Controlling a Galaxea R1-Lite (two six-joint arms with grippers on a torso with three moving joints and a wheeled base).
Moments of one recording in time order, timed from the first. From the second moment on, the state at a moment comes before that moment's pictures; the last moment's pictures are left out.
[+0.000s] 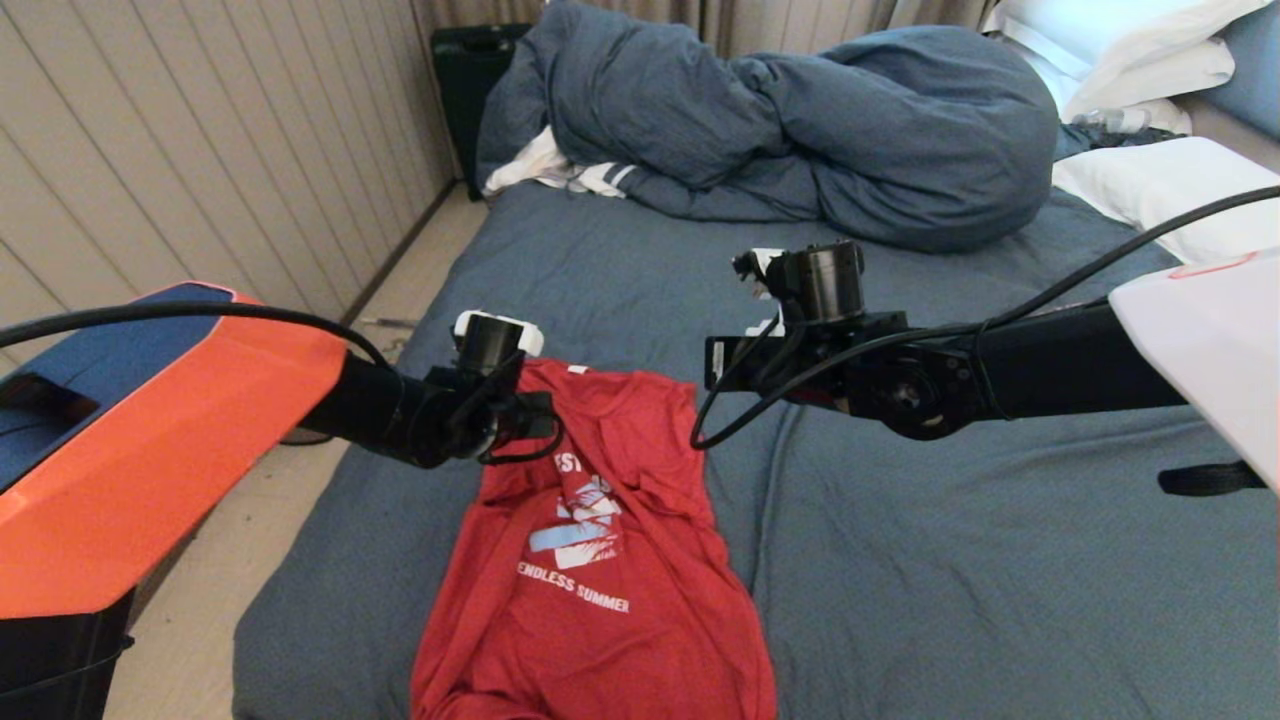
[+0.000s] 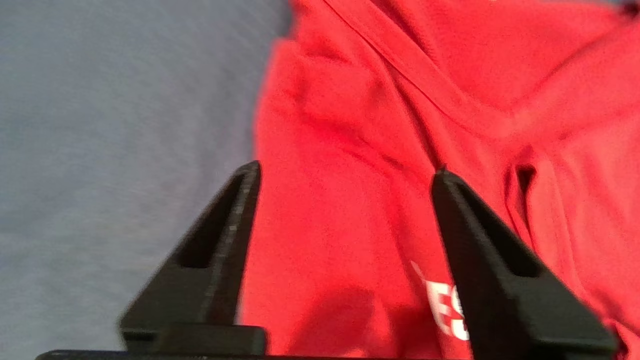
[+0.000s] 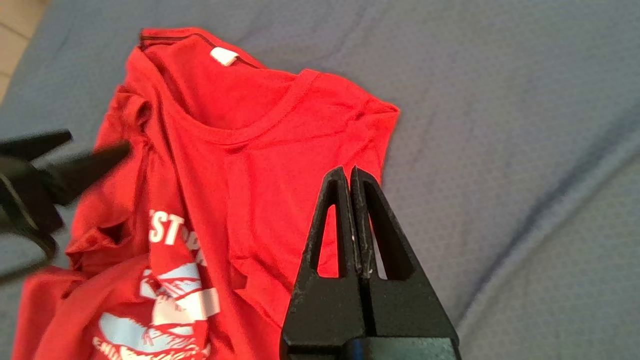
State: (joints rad) left arm -0.46 2.24 -1.42 -0.23 0.31 -0.33; right arm 0.51 2.07 -1.48 -0.24 -0.13 0.22
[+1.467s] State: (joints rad) left arm -0.41 2.29 -1.40 -0.29 0.32 -0.33; right arm 0.52 2.12 -1.48 -0.25 -0.13 0.22
